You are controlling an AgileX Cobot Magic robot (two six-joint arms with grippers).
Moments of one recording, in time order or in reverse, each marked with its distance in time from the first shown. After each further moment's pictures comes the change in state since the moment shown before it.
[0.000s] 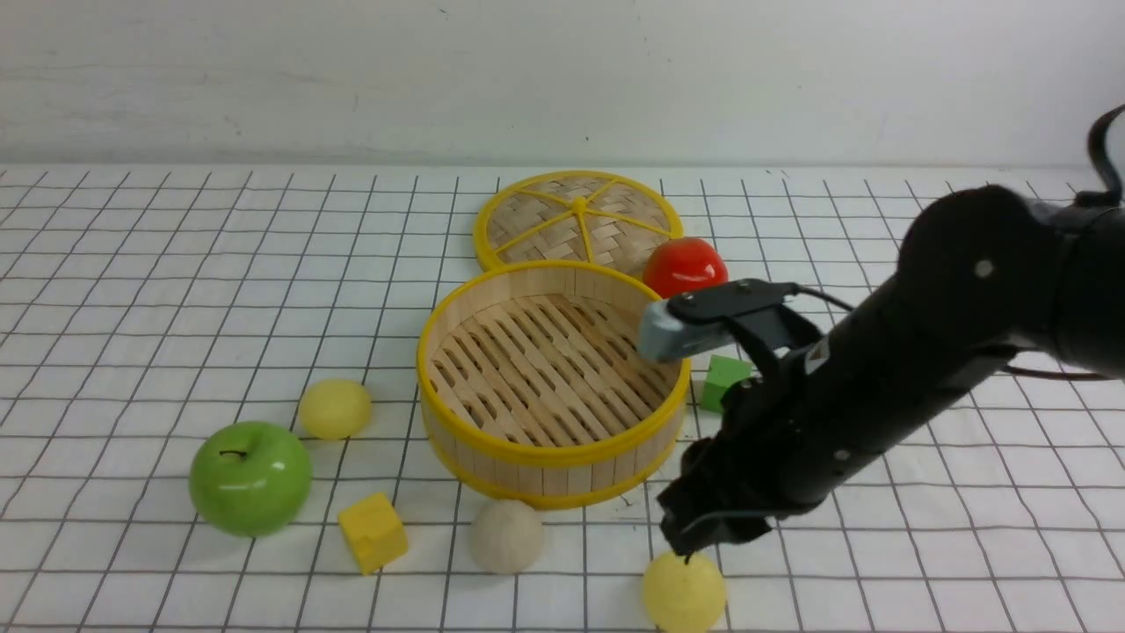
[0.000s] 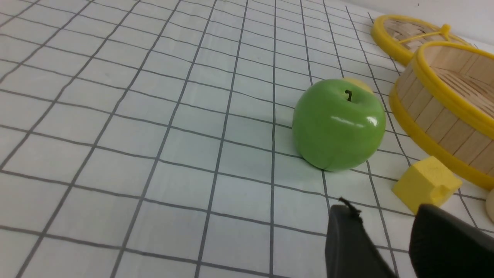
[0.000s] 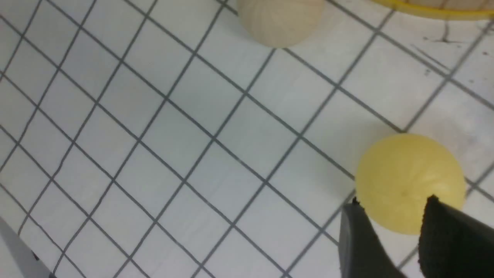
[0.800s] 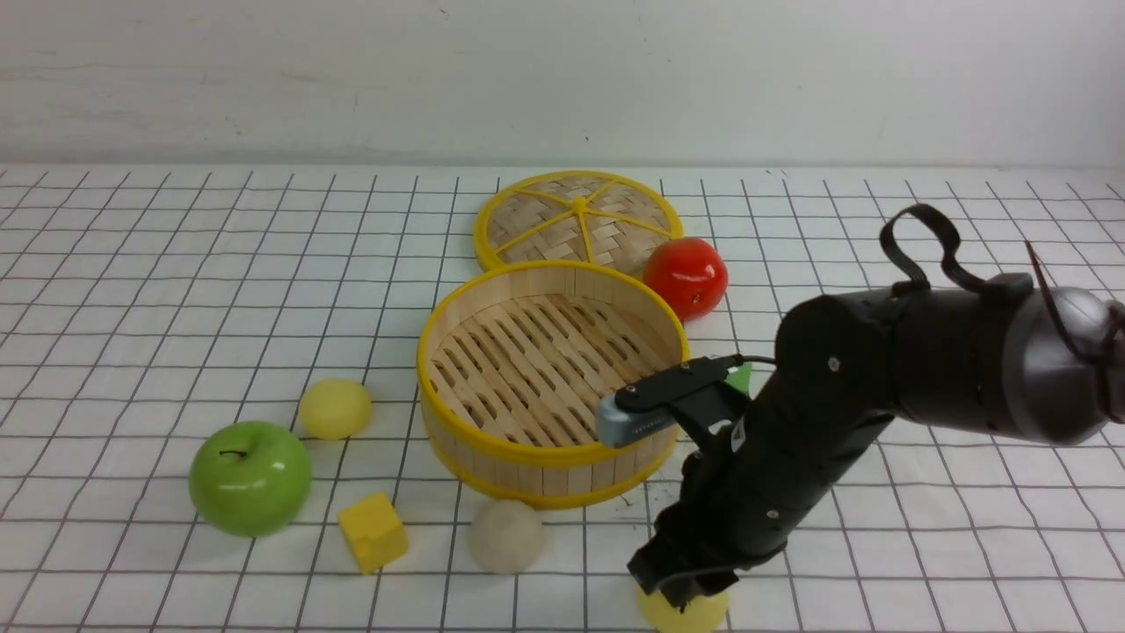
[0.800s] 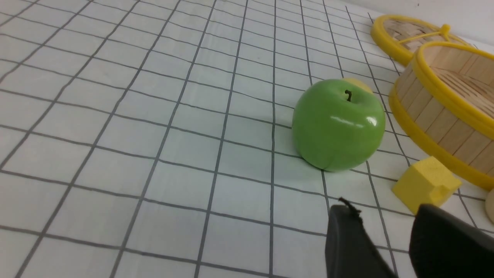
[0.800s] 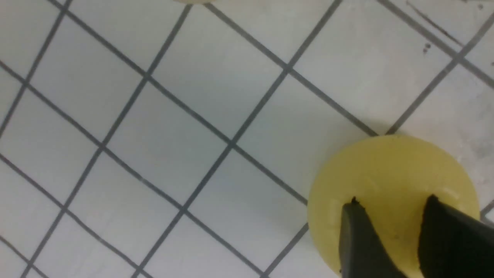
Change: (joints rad) right arm 0.031 0.190 -0.001 -0.151 -0.088 0.093; left arm 0.000 0.000 0.000 -0.002 0.000 0.000
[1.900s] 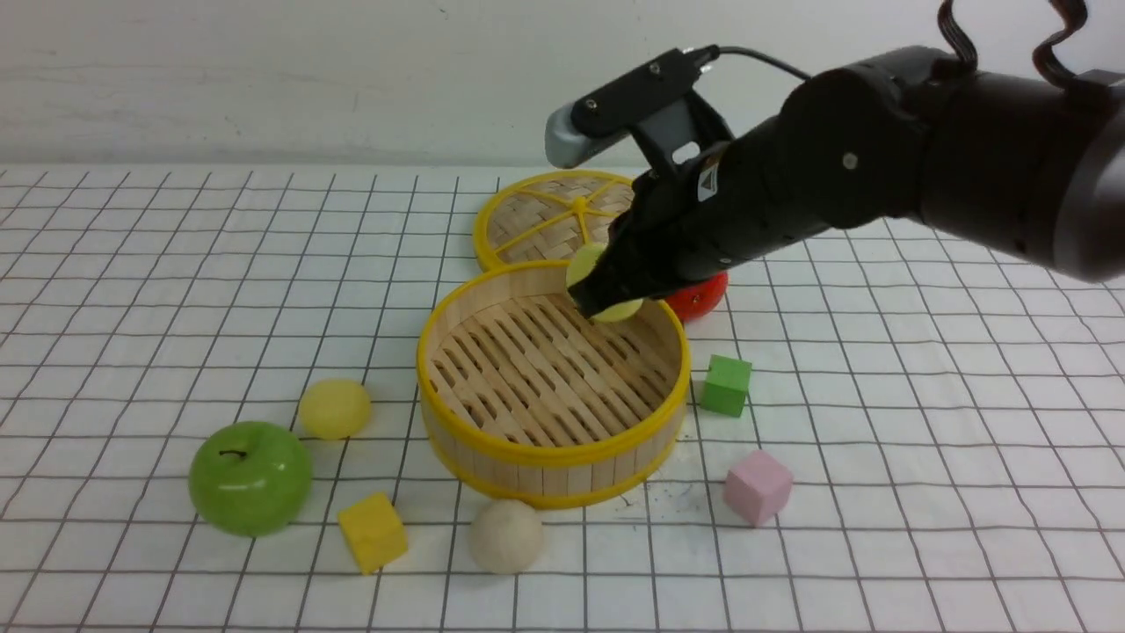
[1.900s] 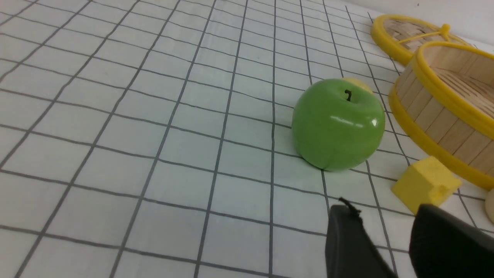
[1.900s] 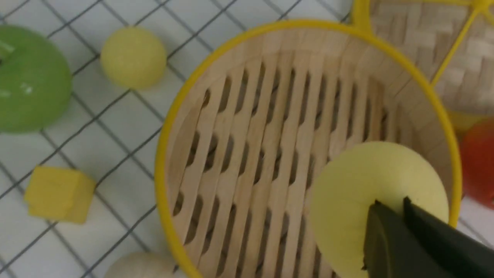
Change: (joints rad) right arm 0.000 -0.017 -0.384 -0.253 -0.201 0.010; left arm 0.000 0.000 0.000 0.000 0.000 0.000
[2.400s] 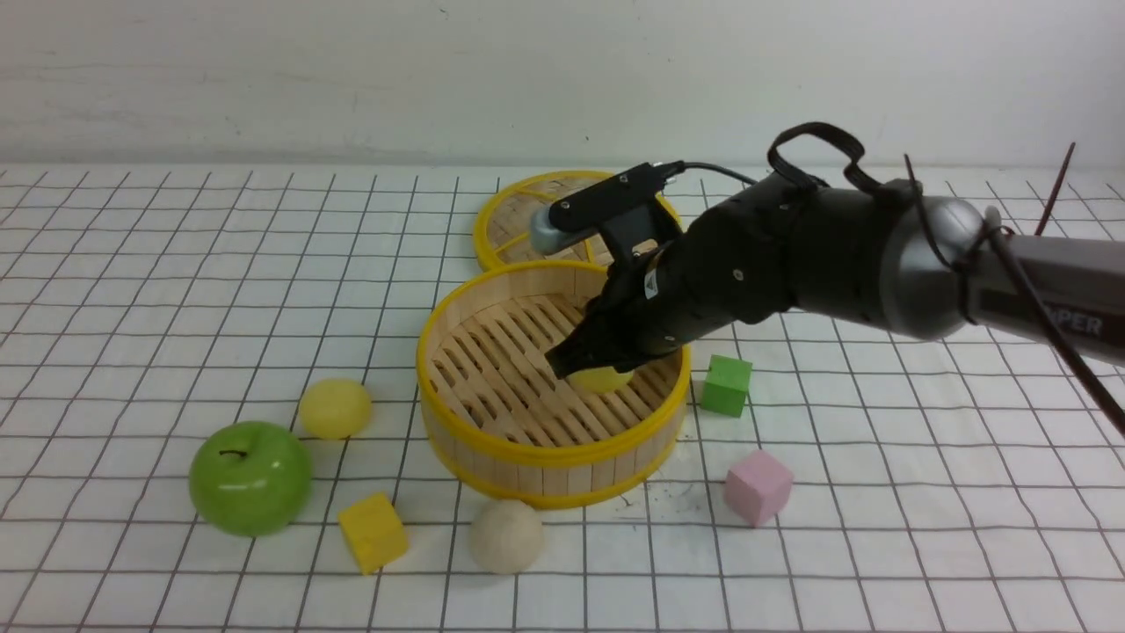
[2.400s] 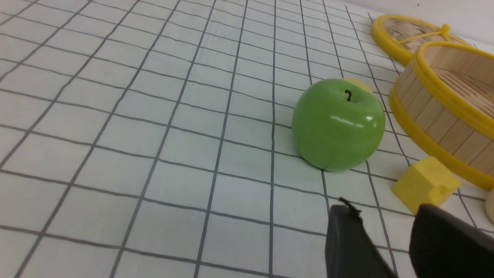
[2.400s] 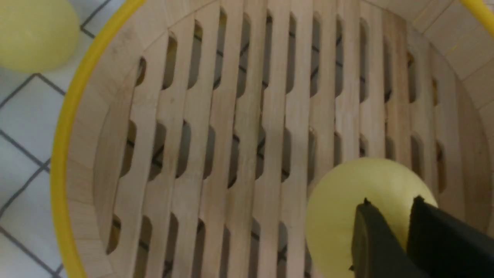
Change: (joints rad) right arm 0.000 0.183 0.000 -0.169 -0.065 0.267; left arm 0.000 0.000 0.000 -0.001 0.000 0.000
